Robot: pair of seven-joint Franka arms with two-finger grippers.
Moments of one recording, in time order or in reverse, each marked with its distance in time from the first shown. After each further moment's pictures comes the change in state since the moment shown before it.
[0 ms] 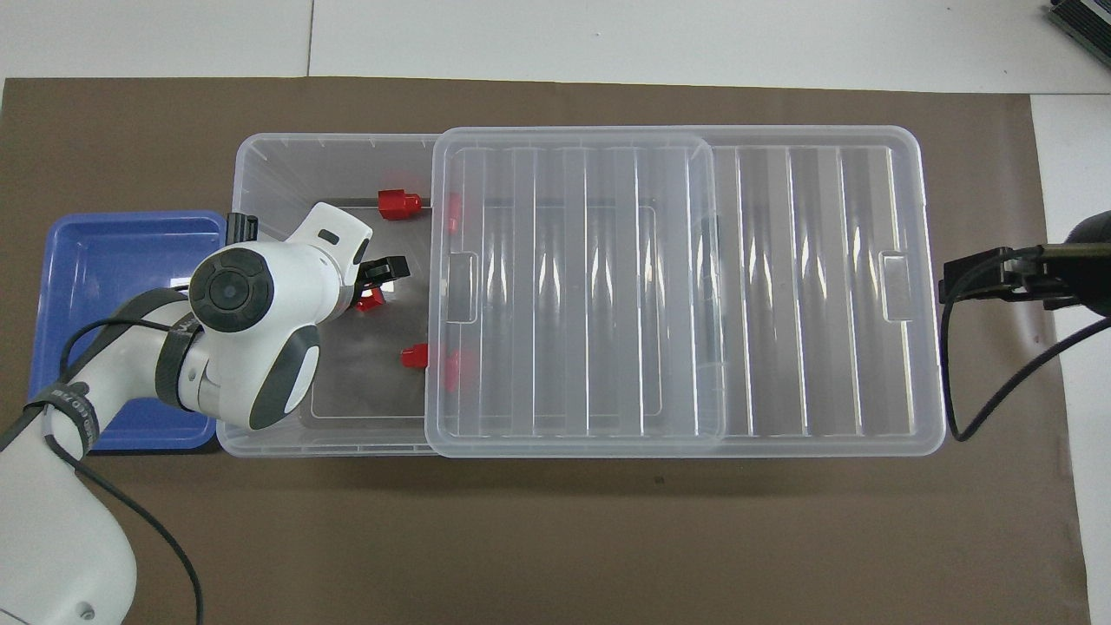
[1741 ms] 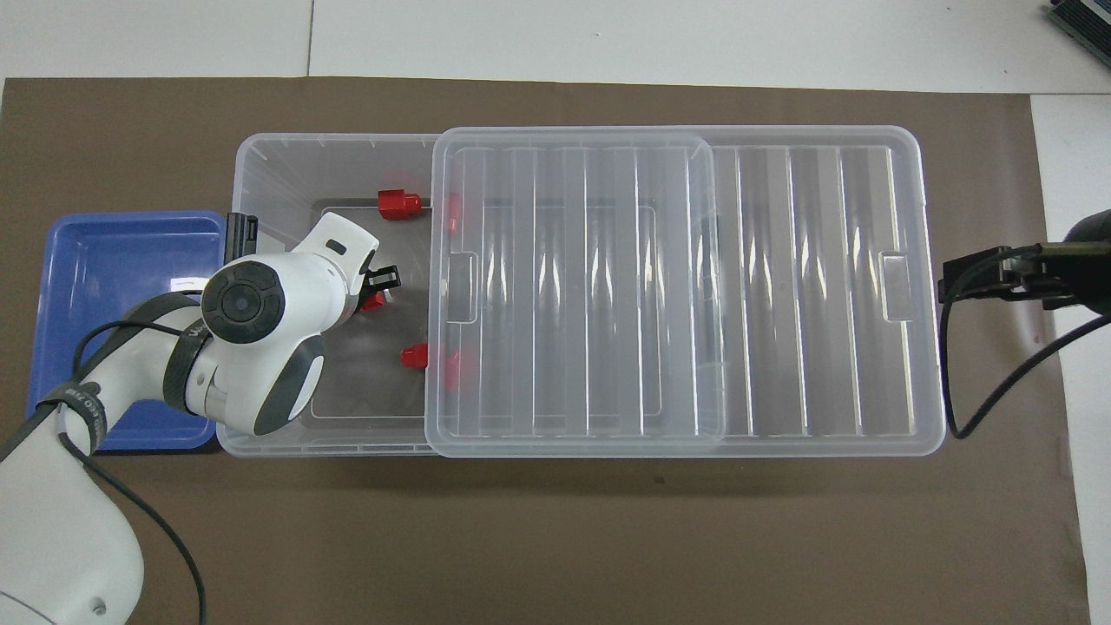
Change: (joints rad) left arm 0.000 0.010 0.001 -0.028 0.046 0.045 -0.003; right arm 0.004 0.004 -0.007 0.000 0.000 0.000 0.000
